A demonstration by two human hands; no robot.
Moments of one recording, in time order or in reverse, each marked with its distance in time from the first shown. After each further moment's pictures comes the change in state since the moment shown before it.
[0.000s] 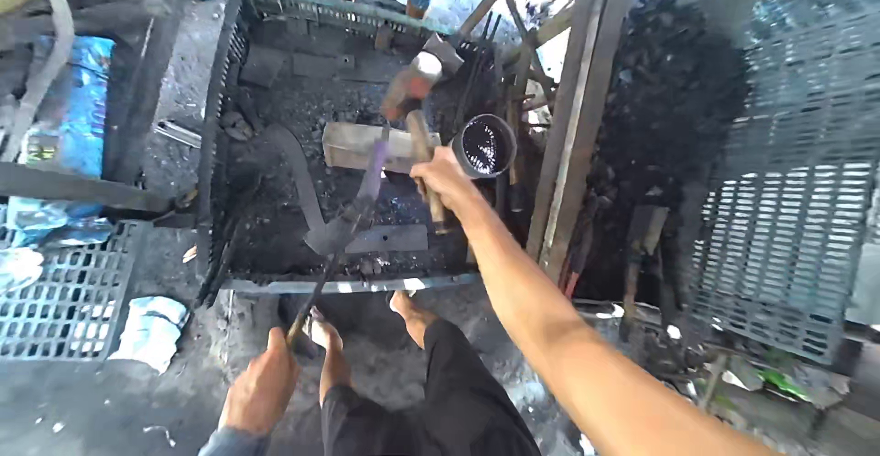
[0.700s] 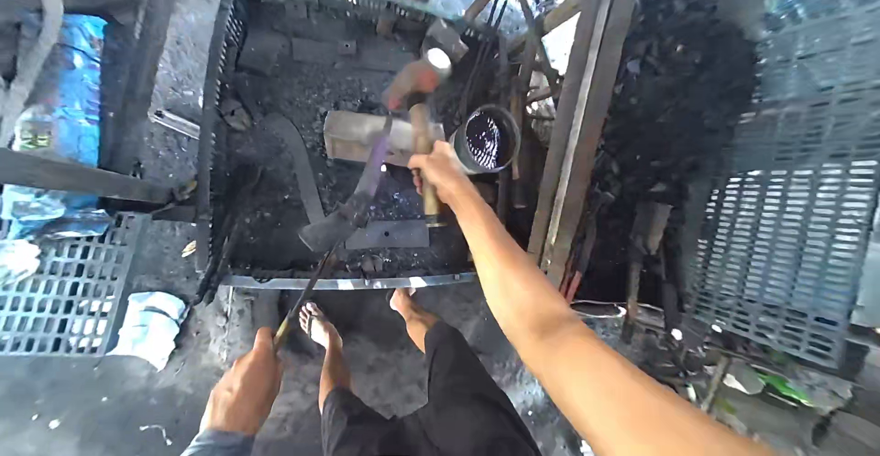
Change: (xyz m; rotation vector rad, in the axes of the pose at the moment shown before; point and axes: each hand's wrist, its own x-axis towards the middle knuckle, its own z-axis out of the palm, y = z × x) left_hand 0.012 -0.022 -0.004 0.033 0.029 -0.004; right_hand 0.008 0.003 0.012 0.020 0.032 0.000
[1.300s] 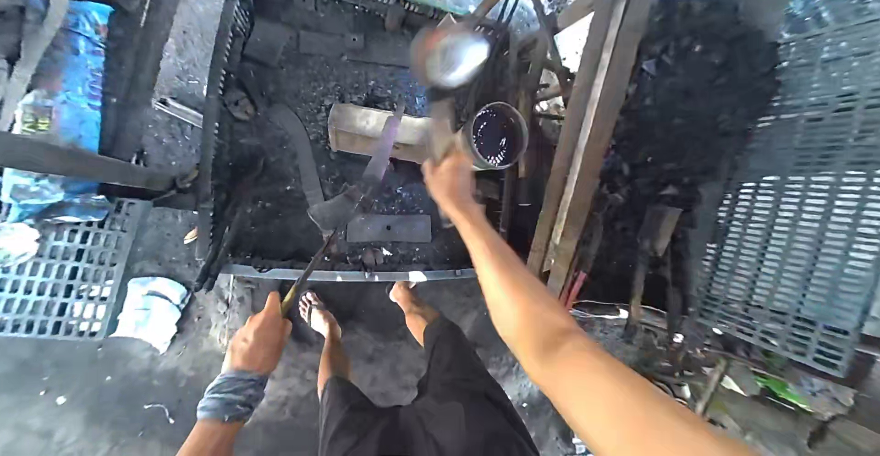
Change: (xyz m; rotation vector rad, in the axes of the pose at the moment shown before) left_hand 0.050 0.010 0.011 -0.047 -0.016 0.009; right_hand -0.042 0.006 -0.002 -0.454 0.269 -0.223
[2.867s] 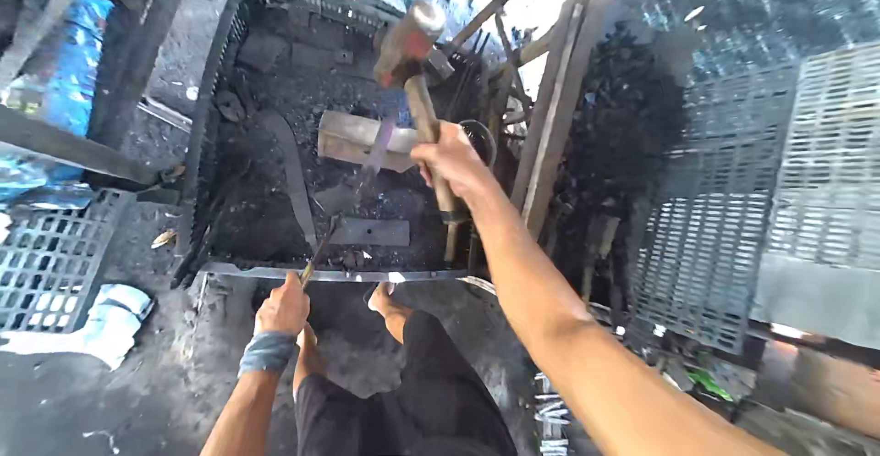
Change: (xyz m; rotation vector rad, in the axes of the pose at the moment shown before) left_hand -0.008 0.053 0.004 -0.148 -0.001 -0.004; right_hand -0.022 -0.066 -0.071 0.339 -0.316 0.090
